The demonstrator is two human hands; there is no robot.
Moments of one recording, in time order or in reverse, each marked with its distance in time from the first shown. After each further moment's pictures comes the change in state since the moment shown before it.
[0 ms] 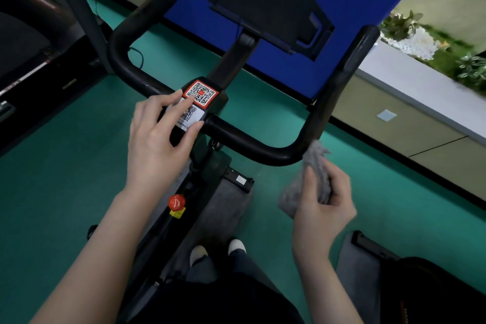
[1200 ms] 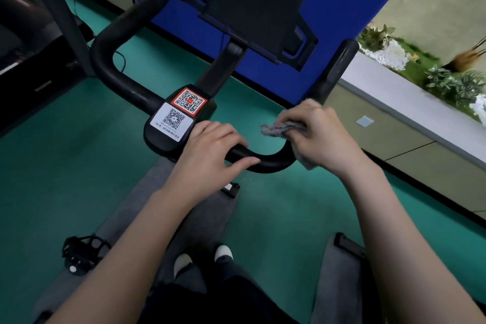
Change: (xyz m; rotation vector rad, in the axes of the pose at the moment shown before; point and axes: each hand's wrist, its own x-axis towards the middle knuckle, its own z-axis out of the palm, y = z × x) left_hand 0.009 0.055 0.034 -0.047 -0.409 0.177; right_hand 0.129 -0.053 0.028 -0.741 -0.959 -0.505
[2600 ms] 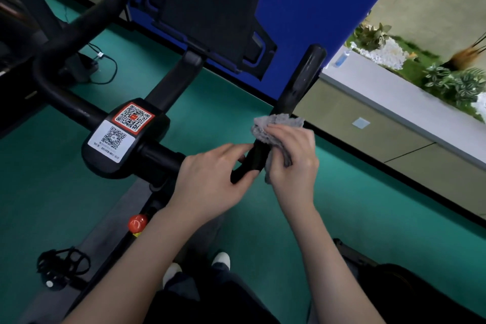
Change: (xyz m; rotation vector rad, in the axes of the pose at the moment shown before) left_hand 0.035 0.061 0.046 0.067 -0.069 -0.162; right_hand -0.021 0.058 0.059 0.318 0.722 0.041
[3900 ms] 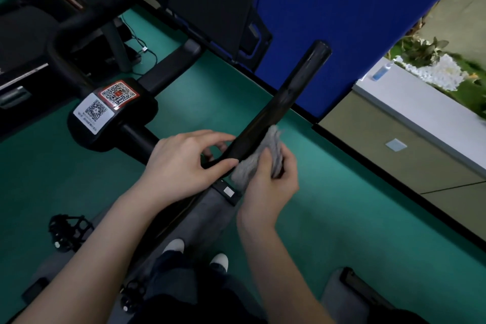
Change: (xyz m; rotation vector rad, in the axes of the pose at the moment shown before) left_hand 0.006 0.015 0.003 0.026 0.014 -0.186; right_hand -0.026 -0.004 0.014 0.734 0.288 0.852
